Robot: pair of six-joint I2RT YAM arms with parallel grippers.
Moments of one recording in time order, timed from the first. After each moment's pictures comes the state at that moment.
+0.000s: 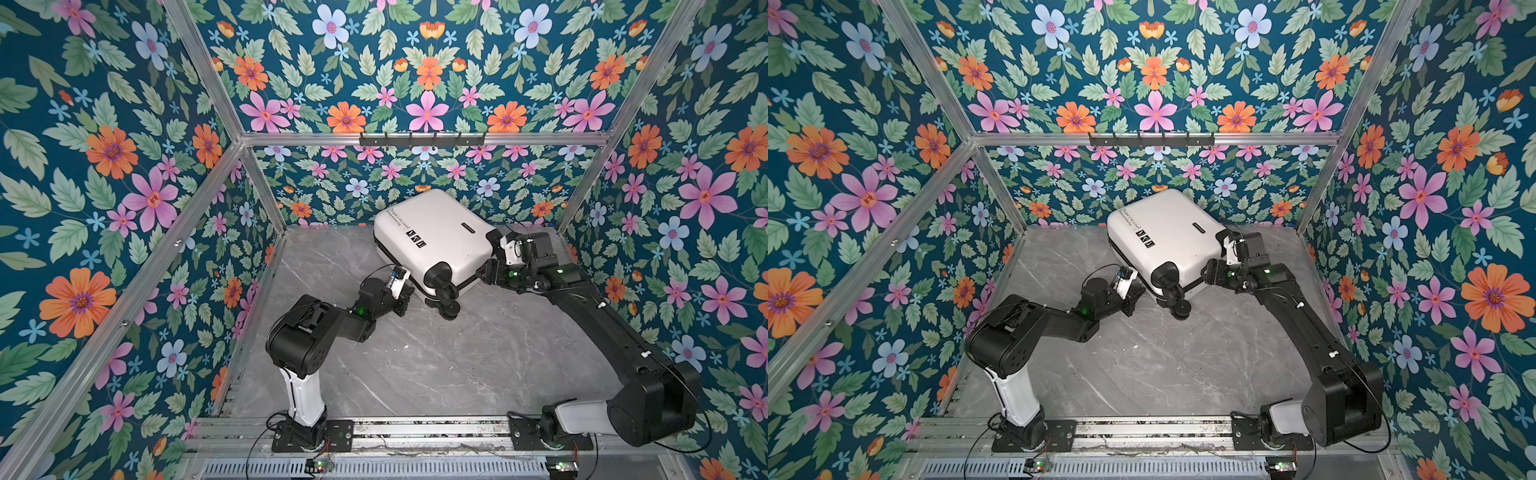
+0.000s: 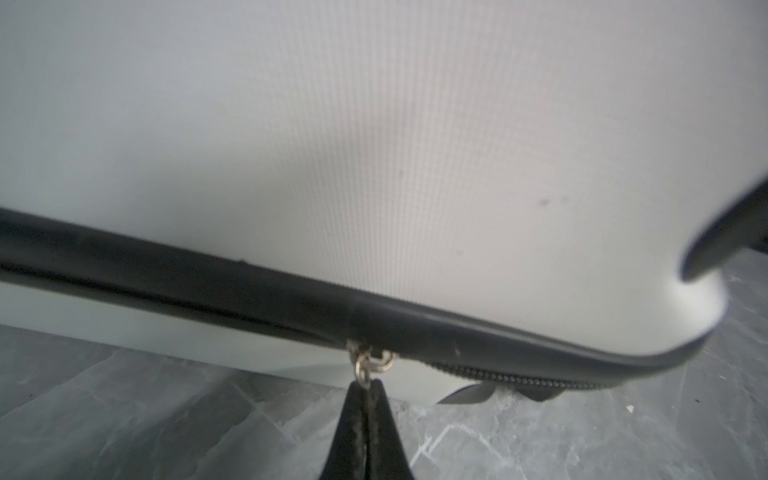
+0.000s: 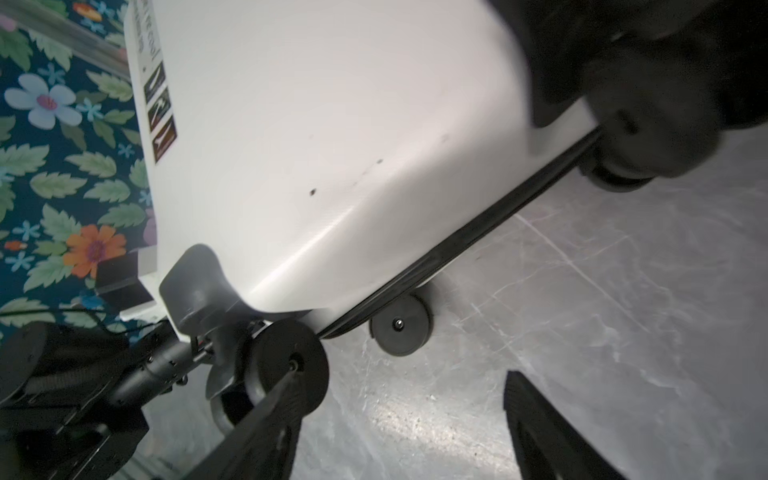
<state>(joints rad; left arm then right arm) -0.52 1.84 0.70 0.82 0.33 -0.02 0.28 1.39 1.23 -0.67 -0.30 0.42</state>
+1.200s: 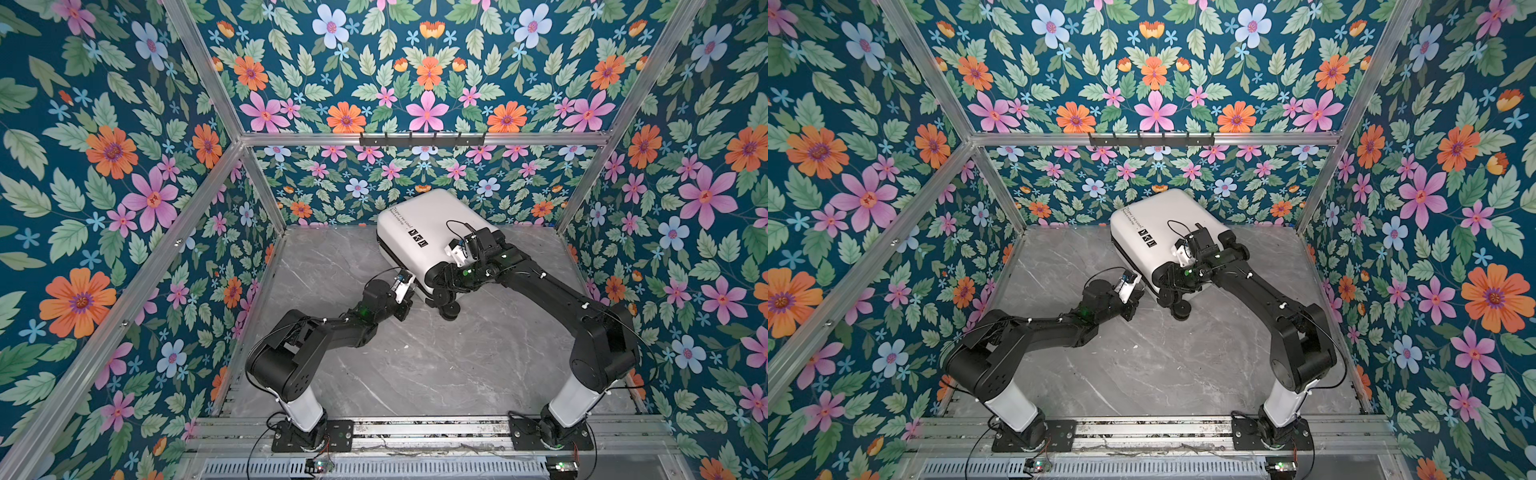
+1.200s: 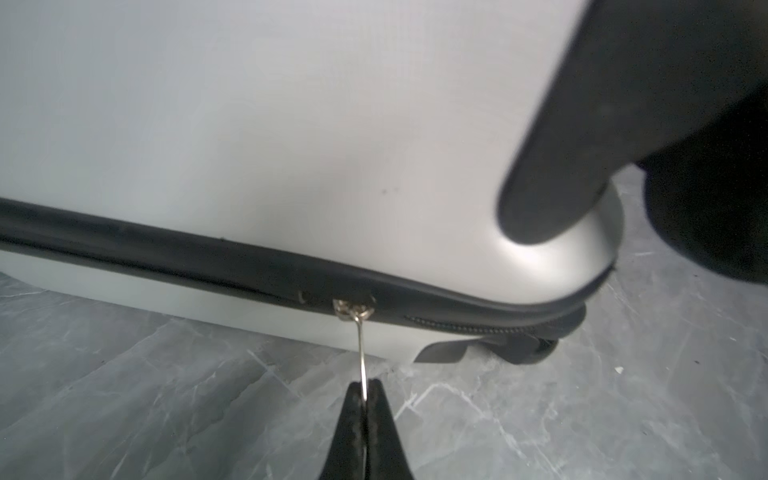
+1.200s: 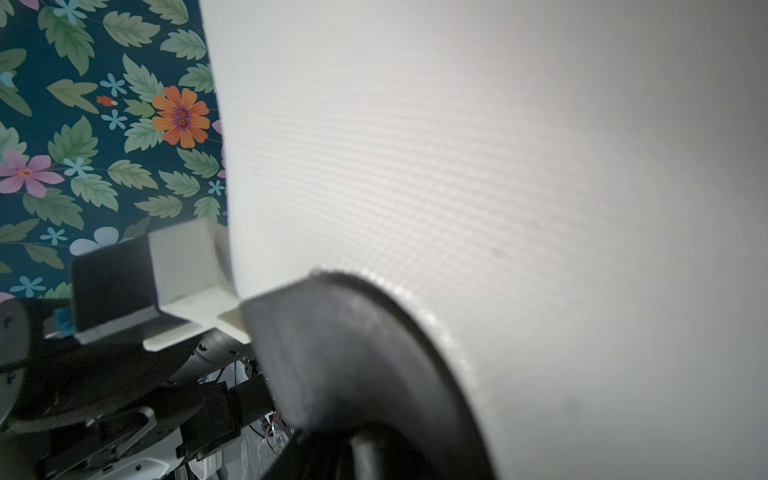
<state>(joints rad) -0.62 1.67 0.68 0.60 0.21 0.07 0.46 1.71 1.44 -0.68 -0.51 0.47</state>
